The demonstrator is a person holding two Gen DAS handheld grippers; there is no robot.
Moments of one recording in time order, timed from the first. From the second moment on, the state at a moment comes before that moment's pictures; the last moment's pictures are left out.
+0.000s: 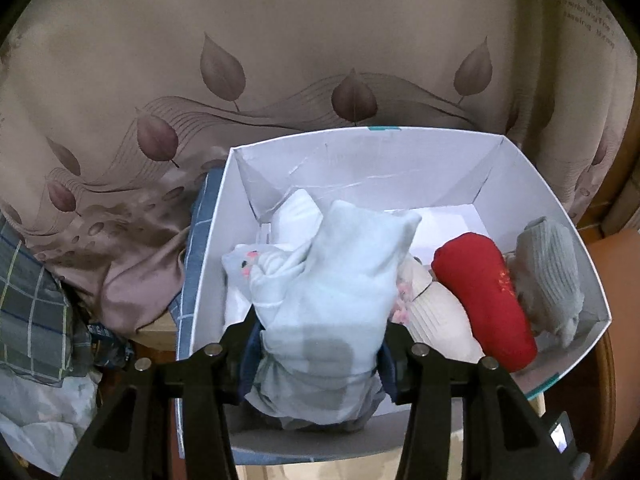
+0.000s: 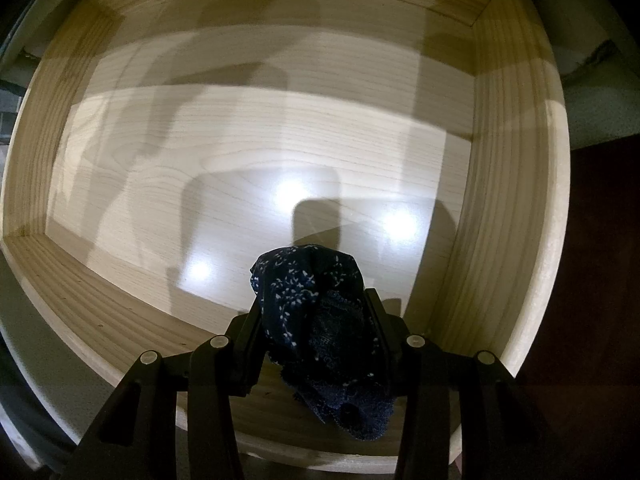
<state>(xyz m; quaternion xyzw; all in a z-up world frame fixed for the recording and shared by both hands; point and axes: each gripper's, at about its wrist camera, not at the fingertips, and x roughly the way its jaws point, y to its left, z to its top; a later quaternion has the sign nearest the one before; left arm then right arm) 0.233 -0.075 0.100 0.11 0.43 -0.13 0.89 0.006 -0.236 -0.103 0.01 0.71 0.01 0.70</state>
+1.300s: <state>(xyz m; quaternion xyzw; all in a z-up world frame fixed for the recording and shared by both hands) 0.216 -0.077 0.126 0.13 0.46 -0.14 0.87 0.007 -0.235 -0.103 -0.01 0.71 0.01 0.70</state>
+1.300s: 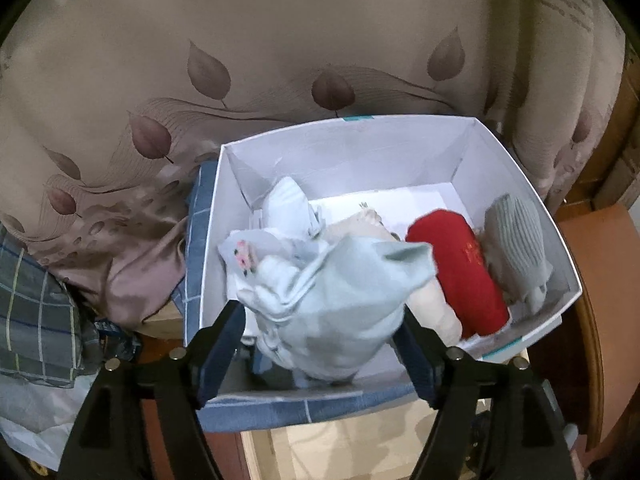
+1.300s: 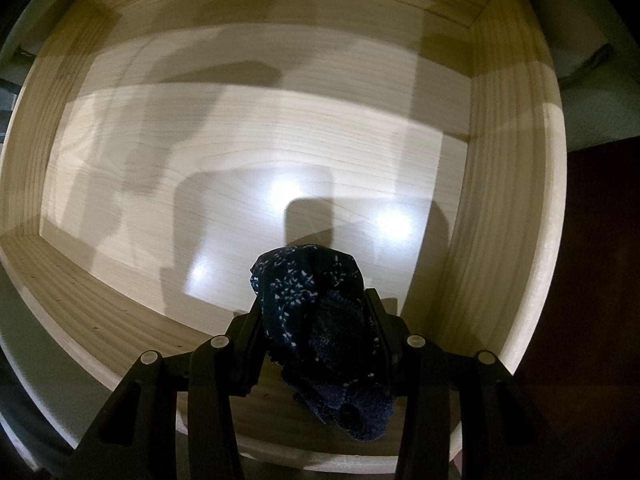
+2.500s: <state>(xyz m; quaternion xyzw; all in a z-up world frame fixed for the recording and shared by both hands) 0.151 -0.010 0.213 0.14 0.41 -0.12 0.89 -0.007 -0.267 -0.100 0.07 0.68 0.01 0.73</state>
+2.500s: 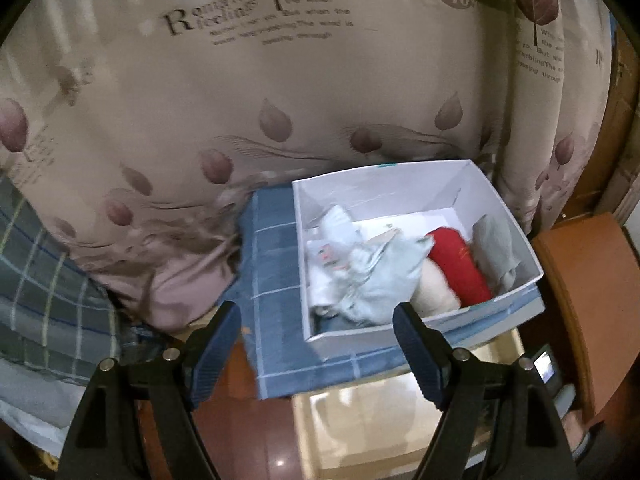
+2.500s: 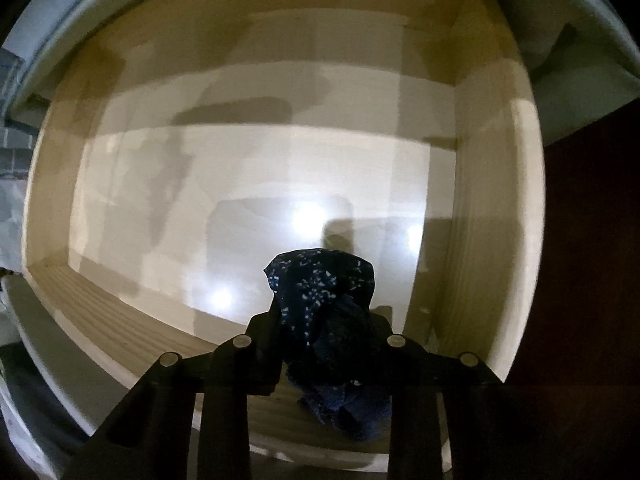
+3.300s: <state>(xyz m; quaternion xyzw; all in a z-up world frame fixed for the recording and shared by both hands) 0.062 0.019 0.044 0.10 0.42 -0.02 0.90 -0.037 -0.226 0.065 0.01 0.42 0.04 0.91</state>
